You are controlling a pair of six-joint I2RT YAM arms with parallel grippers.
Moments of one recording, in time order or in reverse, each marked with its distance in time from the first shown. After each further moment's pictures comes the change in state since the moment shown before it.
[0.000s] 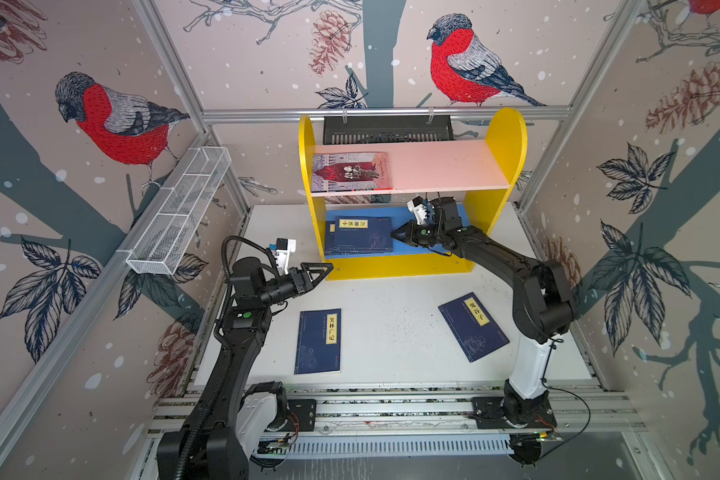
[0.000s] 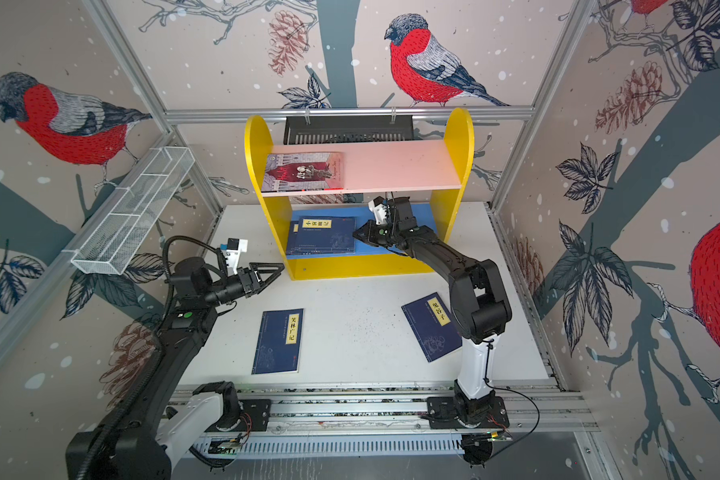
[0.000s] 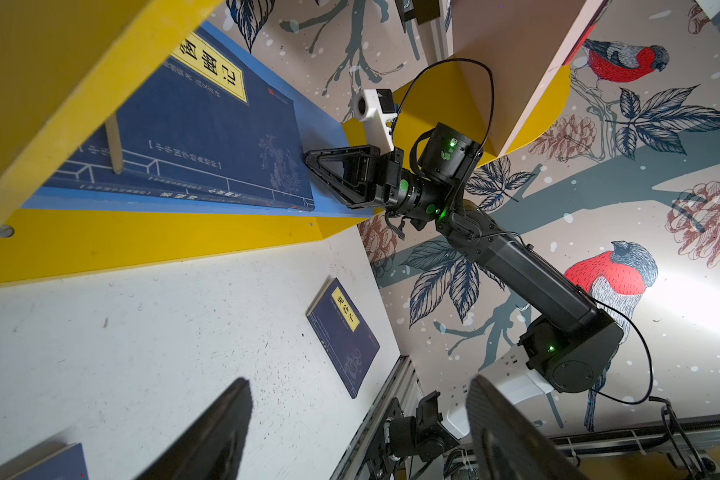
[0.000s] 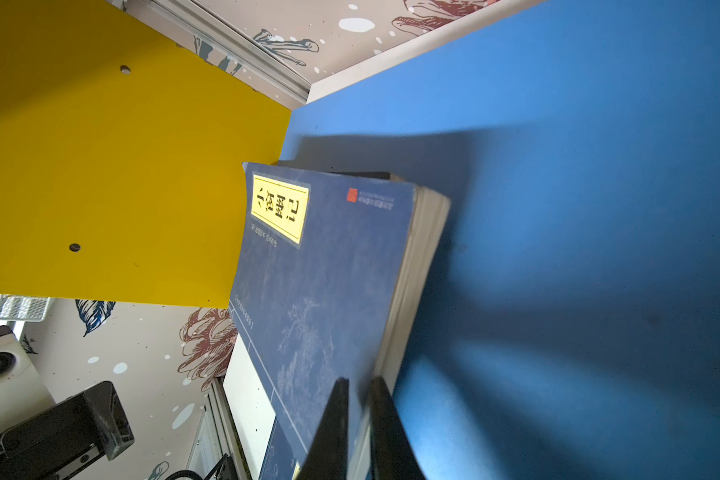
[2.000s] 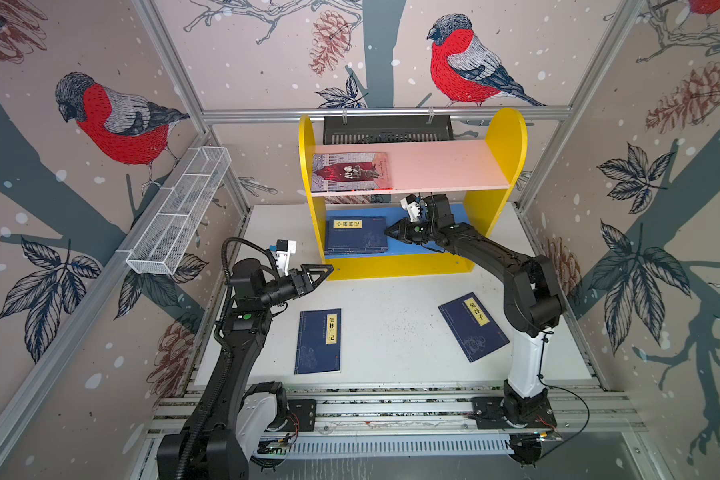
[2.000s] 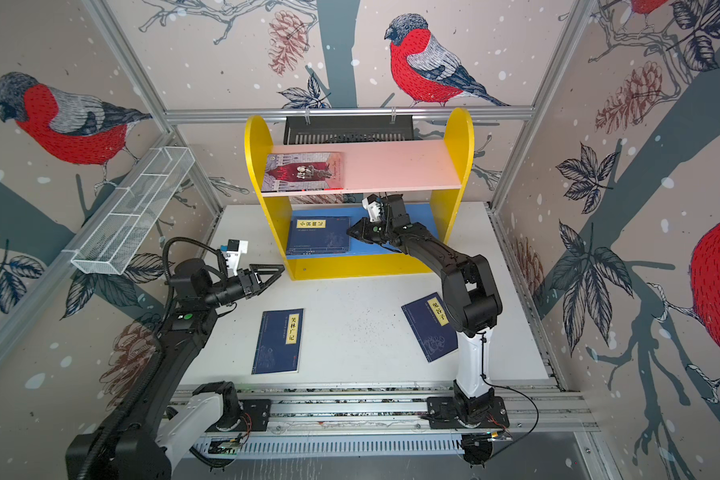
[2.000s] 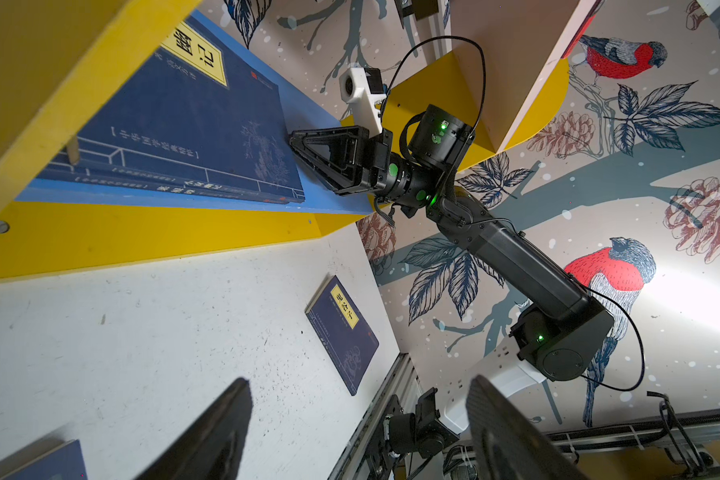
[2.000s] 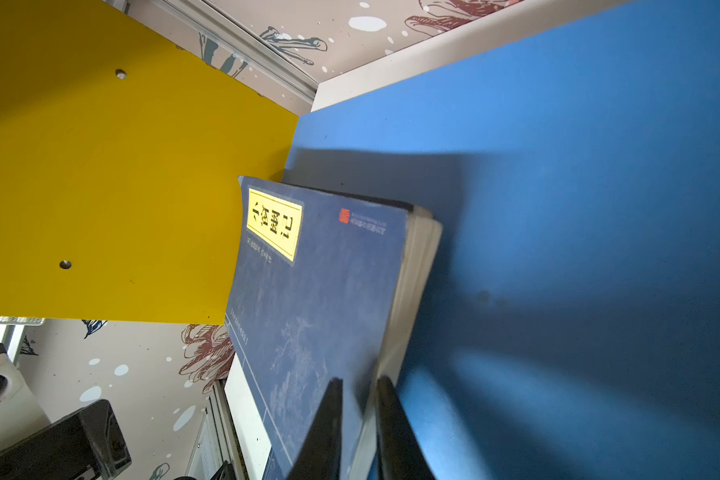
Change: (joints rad) left arm 0.000 -0.012 -0.013 0.004 0.008 0.000; right arm 0.021 0.073 0.087 0.003 -0.005 0.009
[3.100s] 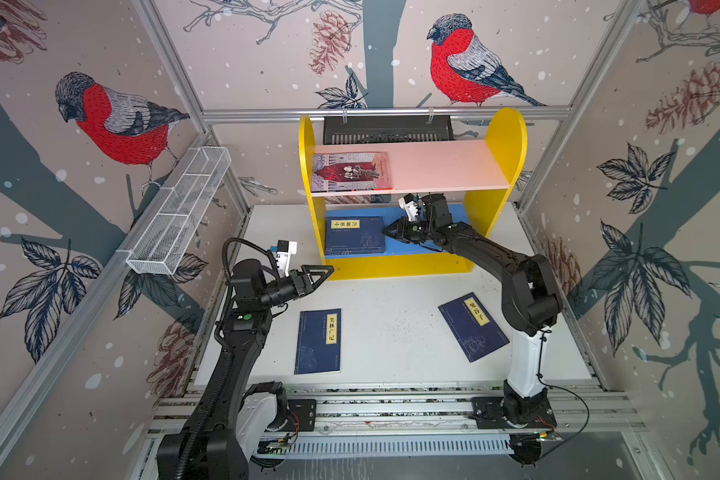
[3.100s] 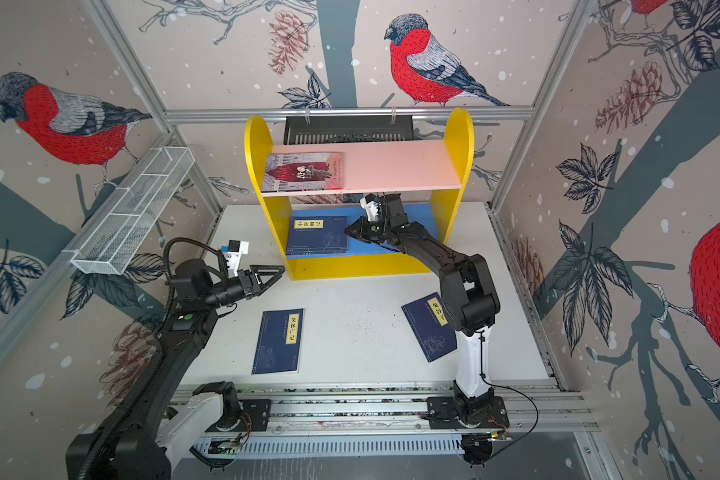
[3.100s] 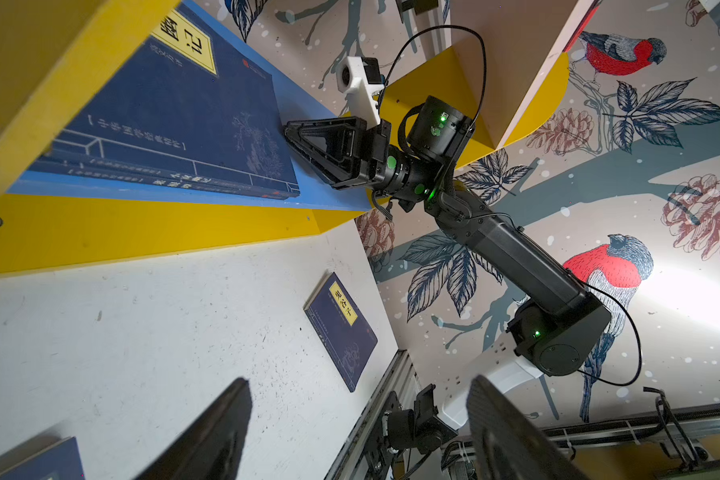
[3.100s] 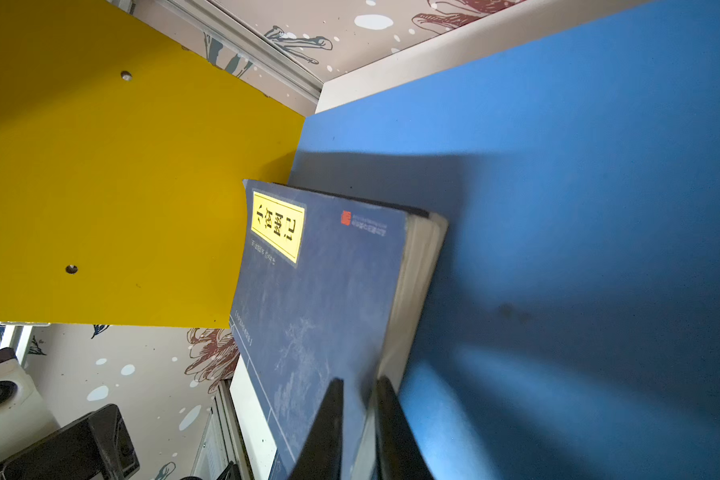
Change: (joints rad) left arm -0.003 0.000 -0.006 0.000 0.006 0.000; right arm 0.010 0.017 0.022 0.000 -0.003 0.013
